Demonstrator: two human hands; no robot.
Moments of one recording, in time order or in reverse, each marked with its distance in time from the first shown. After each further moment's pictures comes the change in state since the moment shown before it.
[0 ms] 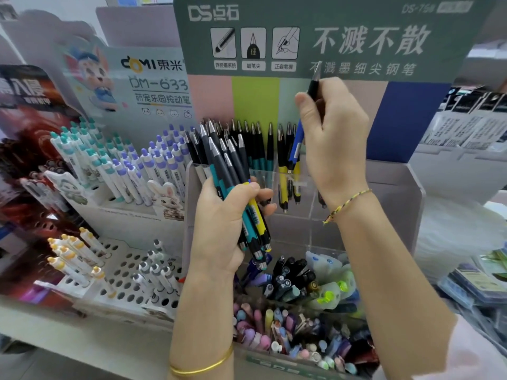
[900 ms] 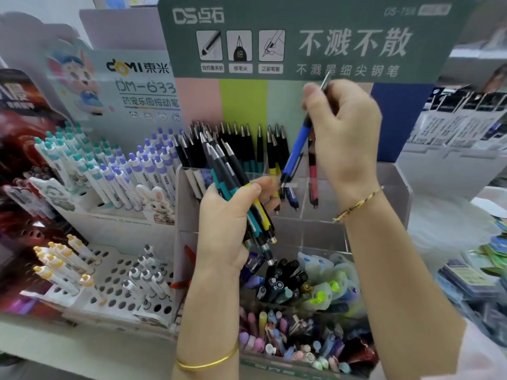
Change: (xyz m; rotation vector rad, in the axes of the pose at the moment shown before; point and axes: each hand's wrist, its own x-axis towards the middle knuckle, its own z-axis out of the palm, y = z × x) left_hand 0.011 -0.016 0.010 0.033 0.004 -0.012; right_hand 0.008 0.004 -0.017 0.142 0.006 0.142
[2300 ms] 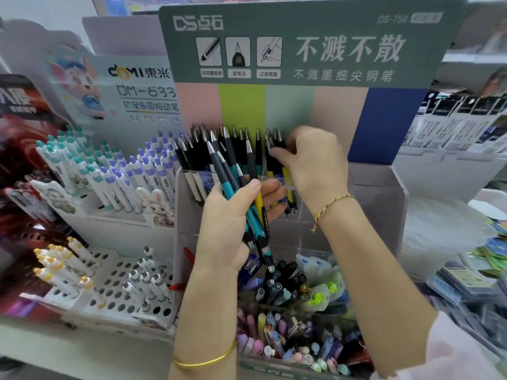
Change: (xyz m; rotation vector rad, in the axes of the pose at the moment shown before) left_hand -0.001 0.003 0.003 -0.049 -0.074 -0.064; right_hand -0.013 0.014 0.015 -0.571 -0.342 0.042
